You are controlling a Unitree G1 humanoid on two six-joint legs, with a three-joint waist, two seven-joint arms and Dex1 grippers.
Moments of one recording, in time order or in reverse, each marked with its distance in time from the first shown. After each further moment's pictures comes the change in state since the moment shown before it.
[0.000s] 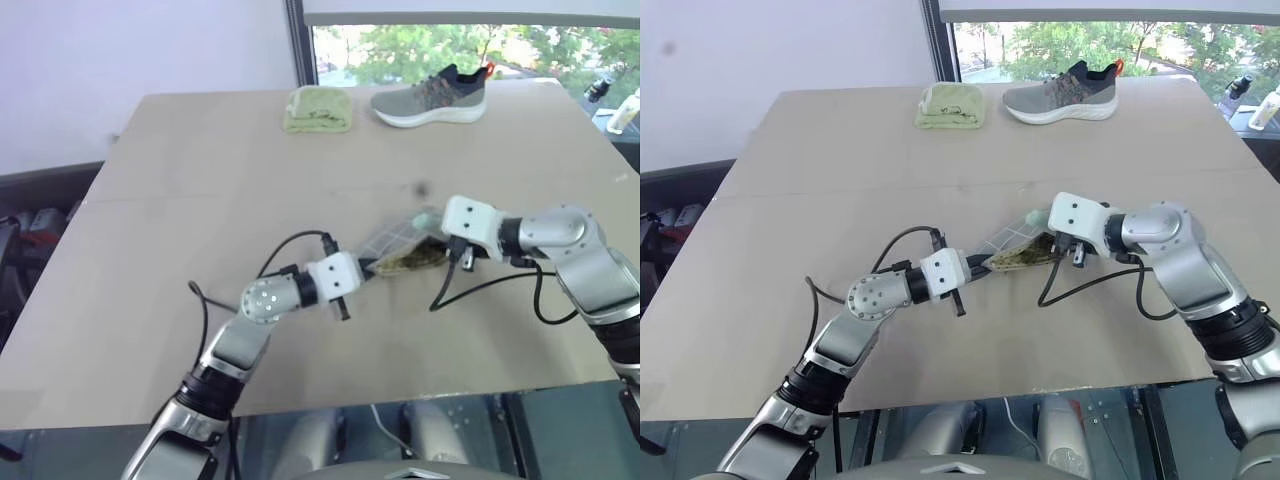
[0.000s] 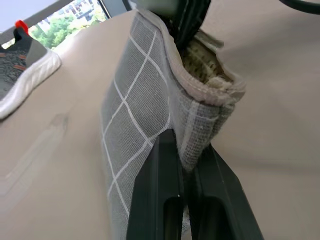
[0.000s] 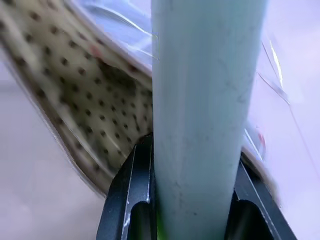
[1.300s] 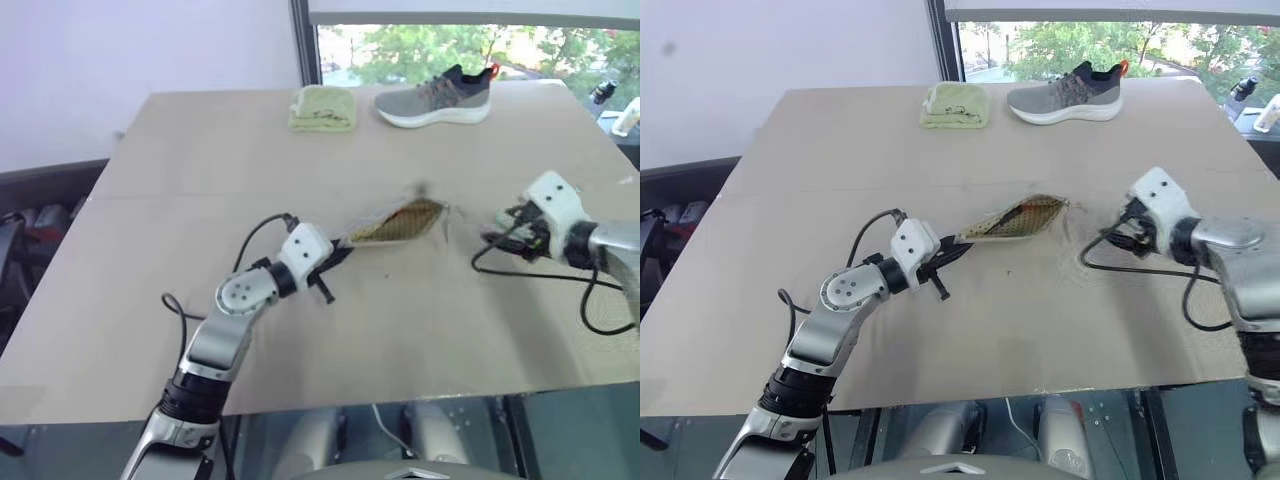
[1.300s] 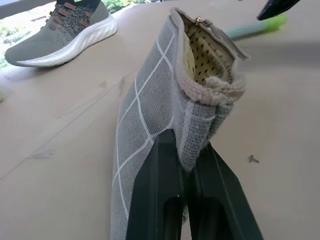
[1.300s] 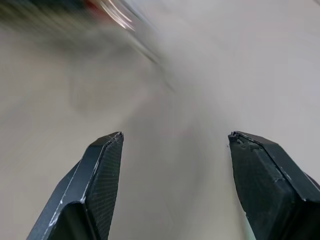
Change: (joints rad) left arm 0.040 -0.003 0.148 -0.121 -0.167 0.277 0.041; right arm 0.161 0.003 -0.341 -0.006 0.266 0.202 -0.185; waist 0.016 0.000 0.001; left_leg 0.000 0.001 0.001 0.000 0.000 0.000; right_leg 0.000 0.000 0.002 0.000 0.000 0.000
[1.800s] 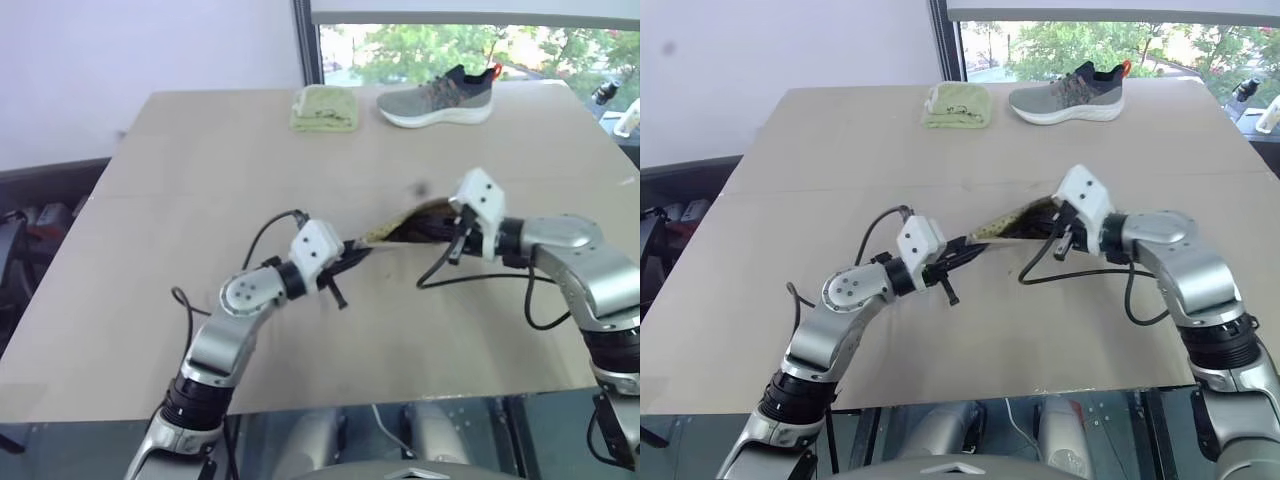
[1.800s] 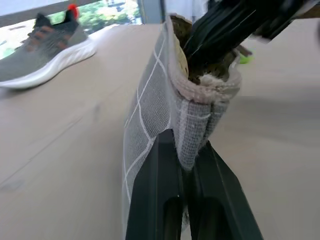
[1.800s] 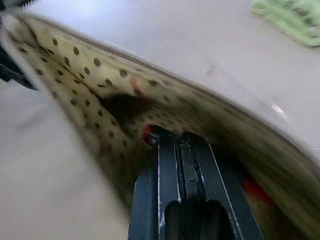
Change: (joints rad) left arm 0.002 -0.017 -0.043 -0.155 -0.072 0.120 -0.033; right arm -0.110 0.134 0.215 -0.034 0.032 -0.072 0.052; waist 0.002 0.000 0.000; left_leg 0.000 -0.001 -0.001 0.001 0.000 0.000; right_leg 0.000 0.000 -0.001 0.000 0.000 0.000
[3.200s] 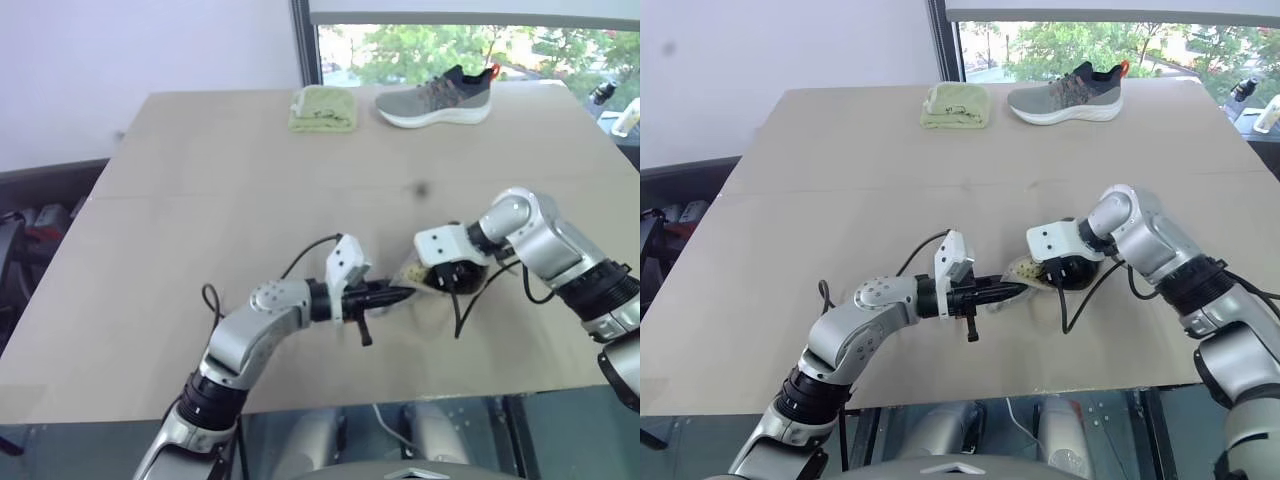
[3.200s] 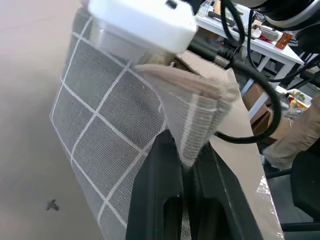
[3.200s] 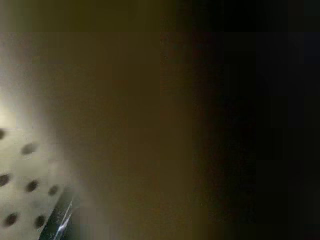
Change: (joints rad) left arm -0.031 -0.024 -0.076 -0.014 -0.257 0.335 -0.104; right arm -0.329 -0.065 0.428 0.471 -0.503 -0.489 0.540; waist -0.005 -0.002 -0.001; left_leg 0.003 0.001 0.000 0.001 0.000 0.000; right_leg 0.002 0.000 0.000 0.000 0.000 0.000
